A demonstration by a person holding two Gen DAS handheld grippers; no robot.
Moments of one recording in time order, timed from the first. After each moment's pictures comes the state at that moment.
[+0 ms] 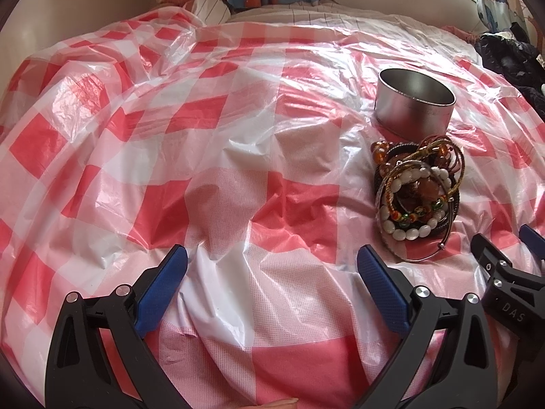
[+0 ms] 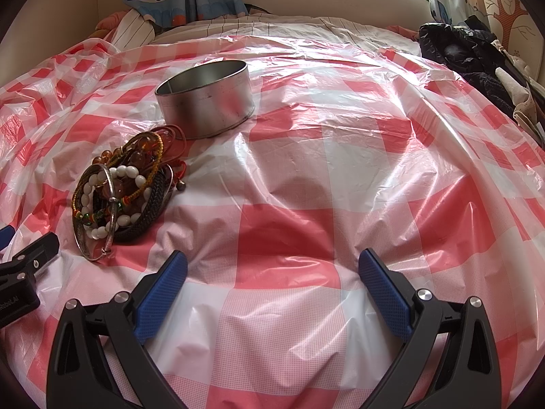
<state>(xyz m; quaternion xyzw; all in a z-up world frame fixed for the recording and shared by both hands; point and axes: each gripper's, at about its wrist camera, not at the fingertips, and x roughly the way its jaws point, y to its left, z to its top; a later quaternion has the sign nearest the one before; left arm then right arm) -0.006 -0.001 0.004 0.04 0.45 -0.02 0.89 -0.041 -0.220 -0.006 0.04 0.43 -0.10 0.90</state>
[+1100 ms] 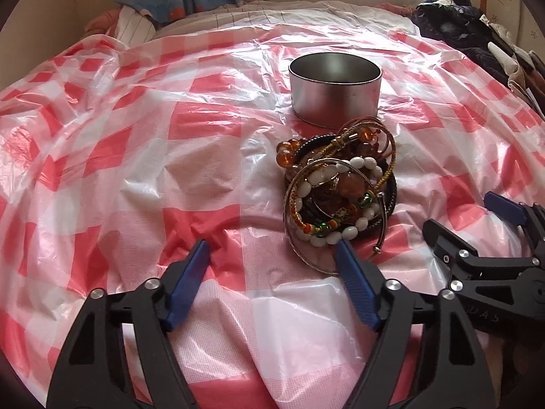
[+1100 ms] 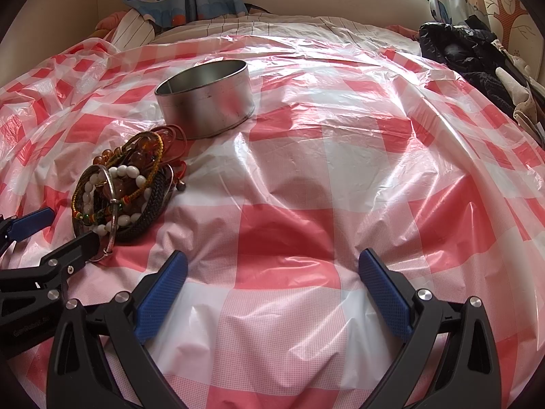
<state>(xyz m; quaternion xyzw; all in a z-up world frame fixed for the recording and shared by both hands) 0.004 -0.043 0.001 0.09 0.44 -0.15 0.88 -0.042 -0.220 -0.005 0.04 0.43 -0.10 0.90</state>
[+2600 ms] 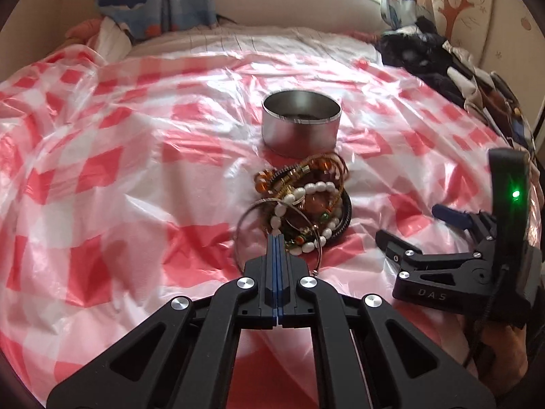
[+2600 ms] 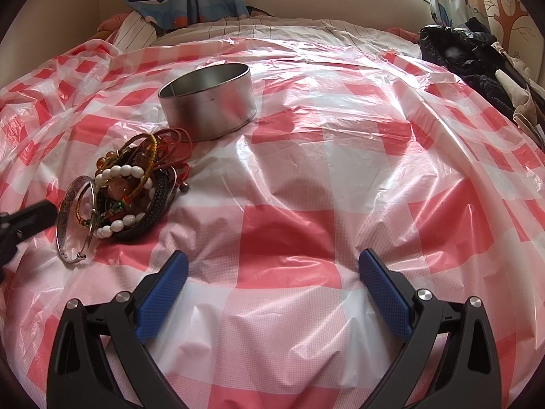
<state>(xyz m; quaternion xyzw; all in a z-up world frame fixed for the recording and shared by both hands) -0.003 -0.025 0.024 0.04 0.41 -0.24 0.88 -0.045 -0.213 -0.001 0.03 0.43 -0.10 0.90</state>
